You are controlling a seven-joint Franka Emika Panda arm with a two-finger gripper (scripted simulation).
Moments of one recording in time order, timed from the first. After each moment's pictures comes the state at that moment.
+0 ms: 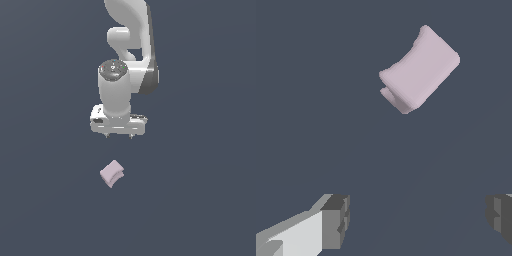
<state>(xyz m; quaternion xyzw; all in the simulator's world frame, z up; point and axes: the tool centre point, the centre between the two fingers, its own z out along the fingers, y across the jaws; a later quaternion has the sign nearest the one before) -0.006 -0.036 0.166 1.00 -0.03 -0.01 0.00</state>
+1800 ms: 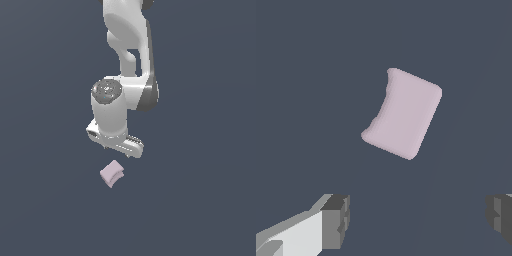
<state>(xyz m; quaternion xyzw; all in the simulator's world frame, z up) 0.053 -0.044 0.147 0.98 -0.20 -0.01 0.00</state>
